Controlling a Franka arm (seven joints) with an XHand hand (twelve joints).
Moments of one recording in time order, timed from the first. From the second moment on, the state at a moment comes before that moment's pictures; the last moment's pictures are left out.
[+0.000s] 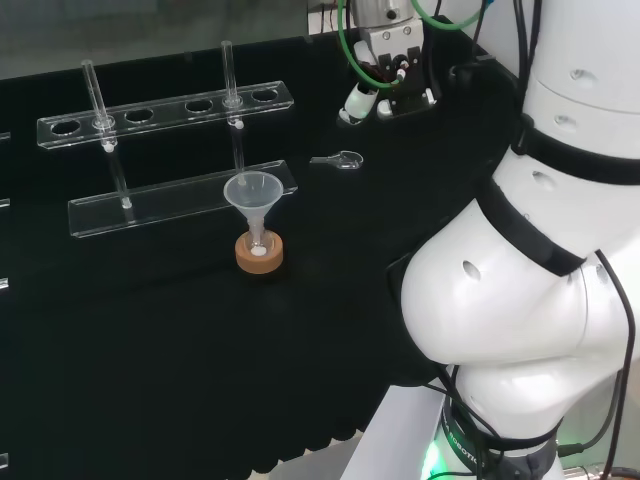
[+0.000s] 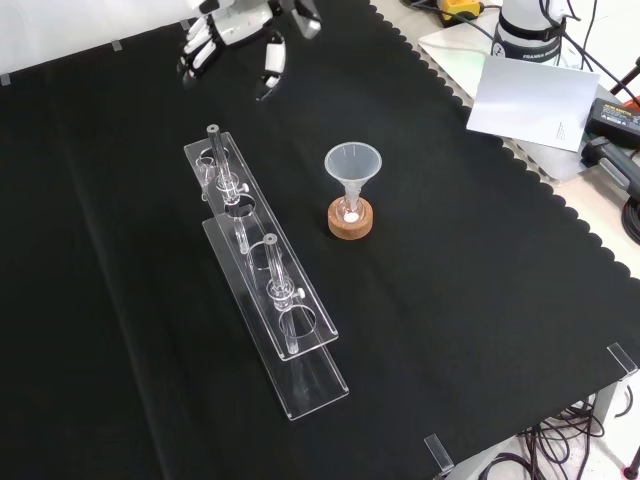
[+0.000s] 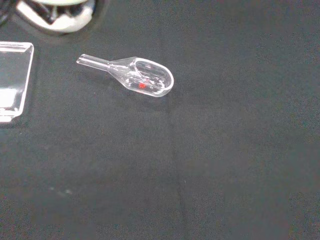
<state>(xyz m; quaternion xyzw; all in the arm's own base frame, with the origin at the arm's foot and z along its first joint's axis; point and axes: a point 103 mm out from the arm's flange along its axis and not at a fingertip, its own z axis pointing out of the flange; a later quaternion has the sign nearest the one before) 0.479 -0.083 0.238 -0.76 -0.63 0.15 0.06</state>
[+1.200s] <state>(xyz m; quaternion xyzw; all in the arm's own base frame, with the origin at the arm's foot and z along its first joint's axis) 0.350 0.035 0.295 -0.74 -0.66 0.15 0.07</state>
